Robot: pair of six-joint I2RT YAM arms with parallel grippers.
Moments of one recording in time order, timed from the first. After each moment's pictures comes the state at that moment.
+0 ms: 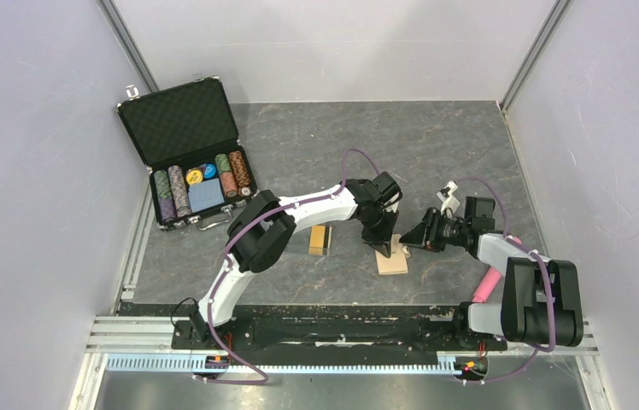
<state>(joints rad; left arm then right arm) -0.96 2.23 1.72 -0.64 0.39 -0.61 -0.10 1.31 0.44 -0.08 -0.89 0.30</state>
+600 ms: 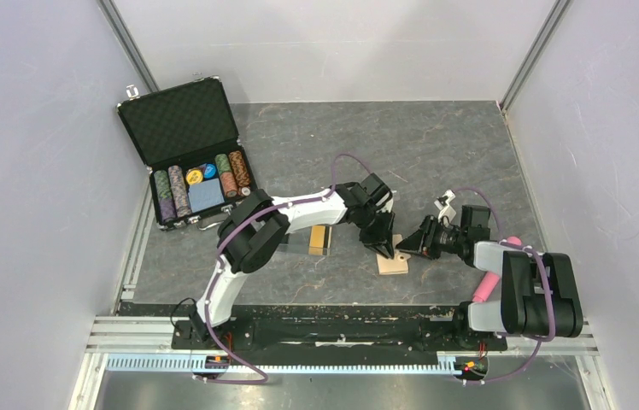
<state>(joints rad) -0.93 2.18 1.58 -0.46 0.50 -0.64 -0.08 1.35 0.33 0.11 -0.92 0.42</state>
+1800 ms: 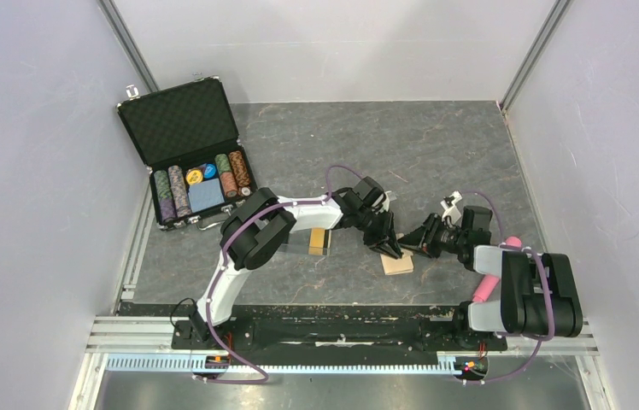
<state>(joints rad) -0.90 2.20 1.43 -0.11 0.67 -0.89 -0.08 1.37 0.29 0.26 -0.86 0.61</state>
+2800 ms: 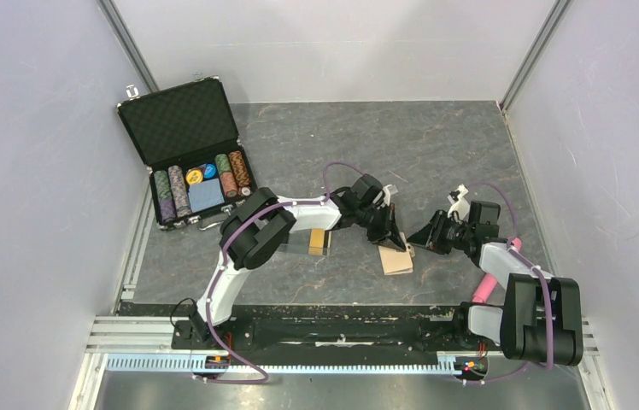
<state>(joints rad) -0.90 2.20 1.42 0.04 0.66 -0.94 -0.12 1.22 0.38 -0.05 -0.74 0.39</state>
